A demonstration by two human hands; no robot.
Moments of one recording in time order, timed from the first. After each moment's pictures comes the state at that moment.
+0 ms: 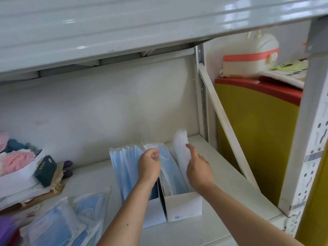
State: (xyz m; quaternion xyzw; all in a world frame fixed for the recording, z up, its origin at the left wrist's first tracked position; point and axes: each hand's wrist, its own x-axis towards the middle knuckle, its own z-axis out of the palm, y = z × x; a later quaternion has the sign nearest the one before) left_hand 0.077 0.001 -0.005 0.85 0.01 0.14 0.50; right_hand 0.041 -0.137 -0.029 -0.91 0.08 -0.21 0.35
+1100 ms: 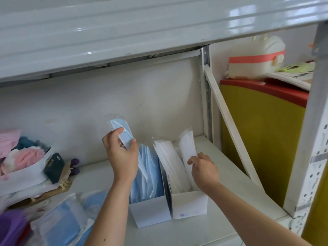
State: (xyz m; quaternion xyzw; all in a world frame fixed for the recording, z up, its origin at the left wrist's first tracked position) left_hand 0.045 0.053 0.053 0.72 -0.06 0.47 0.51; right_hand 0.039 -0.142 -0.030 -0.95 0.06 -0.19 0.25
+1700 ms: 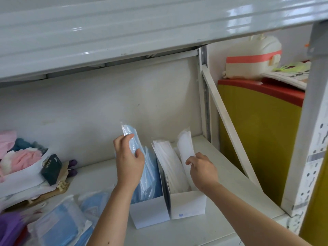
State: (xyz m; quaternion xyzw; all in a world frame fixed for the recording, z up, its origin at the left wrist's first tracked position) left_hand 0.048 0.049 0.033 0.81 -0.12 0.44 0.38; right_hand 0.039 -0.143 -0.030 -0.95 0.05 -0.20 0.24
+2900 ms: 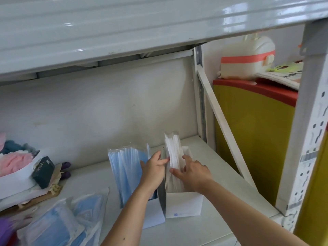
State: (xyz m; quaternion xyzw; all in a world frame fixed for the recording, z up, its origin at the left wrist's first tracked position) left_hand 0.054 -0.005 0.001 0.87 -0.08 0.05 0.48; right_hand 0.042 -0.139 -0.026 -0.96 0.06 -0.03 0.26
